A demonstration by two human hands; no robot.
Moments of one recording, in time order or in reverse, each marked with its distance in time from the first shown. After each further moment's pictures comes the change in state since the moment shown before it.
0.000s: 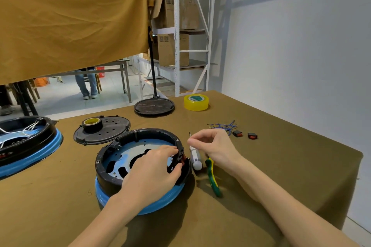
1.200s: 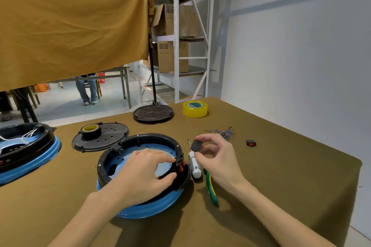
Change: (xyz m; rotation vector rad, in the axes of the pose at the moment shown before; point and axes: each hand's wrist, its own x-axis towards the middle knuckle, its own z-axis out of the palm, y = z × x) left_hand 0.007 -0.006 -0.033 0.034 -0.134 0.085; right_hand -0.025 -0.001 0.006 -0.077 0.259 -0.154
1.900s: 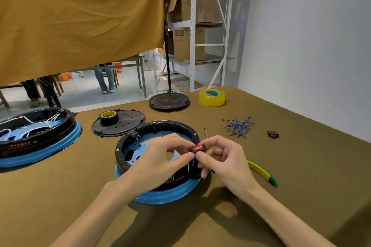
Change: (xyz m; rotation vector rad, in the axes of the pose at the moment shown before) left_hand -0.005 -0.002 -0.001 -0.436 0.045 0.049; right_hand -0.028 -0.020 0.019 0.353 -0.238 0.090
